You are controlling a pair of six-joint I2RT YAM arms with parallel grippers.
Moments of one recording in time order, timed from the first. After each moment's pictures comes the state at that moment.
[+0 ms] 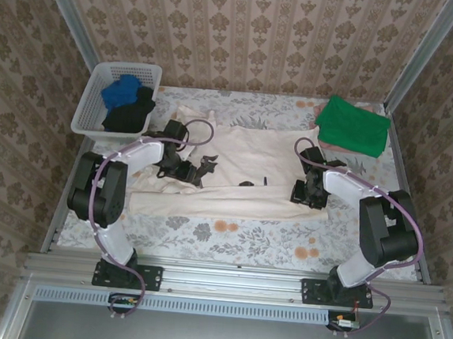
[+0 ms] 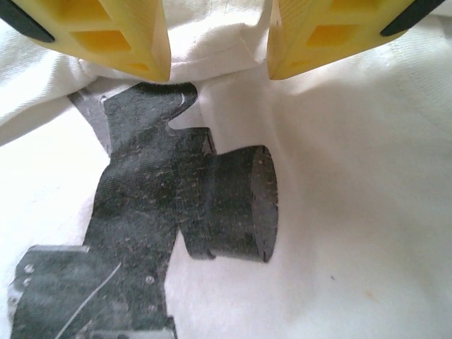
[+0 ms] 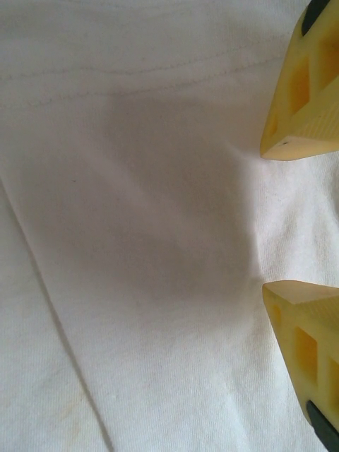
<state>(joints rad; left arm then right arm) -0.36 1.75 1.12 -0.71 0.14 -0.01 0.25 1.61 0.92 -0.72 0.02 0.50</state>
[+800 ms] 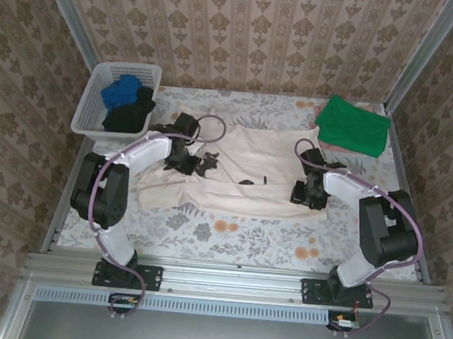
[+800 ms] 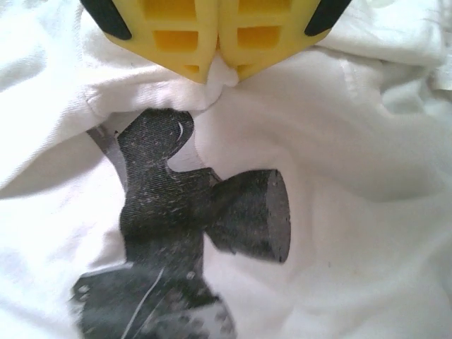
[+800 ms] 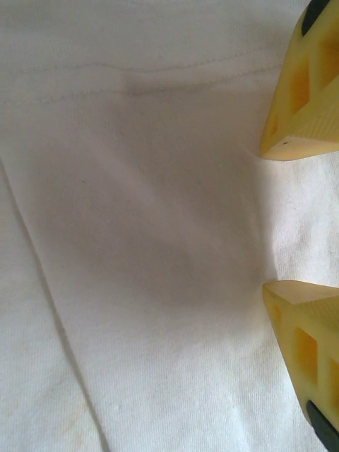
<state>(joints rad) -0.45 1.77 1.27 -0.80 0.02 0.09 0.24 1.61 0.89 -0.68 0.01 0.49</state>
